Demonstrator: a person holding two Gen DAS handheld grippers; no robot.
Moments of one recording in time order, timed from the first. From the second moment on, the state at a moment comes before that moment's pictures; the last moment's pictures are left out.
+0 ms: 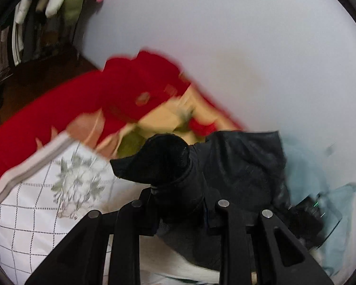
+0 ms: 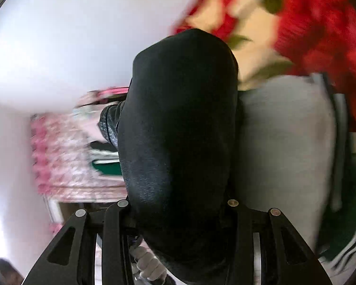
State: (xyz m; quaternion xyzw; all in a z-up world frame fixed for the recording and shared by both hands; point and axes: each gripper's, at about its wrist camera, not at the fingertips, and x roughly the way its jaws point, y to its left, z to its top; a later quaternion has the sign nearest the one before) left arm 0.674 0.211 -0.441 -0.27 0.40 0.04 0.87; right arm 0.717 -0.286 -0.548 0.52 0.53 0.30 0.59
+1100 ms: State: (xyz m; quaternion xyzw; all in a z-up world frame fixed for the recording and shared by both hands) left arm 0.554 0.202 -0.313 0.01 0.46 0.04 0.89; right arm 0.435 -0.117 -0.299 0.01 0.51 -0.14 0.85
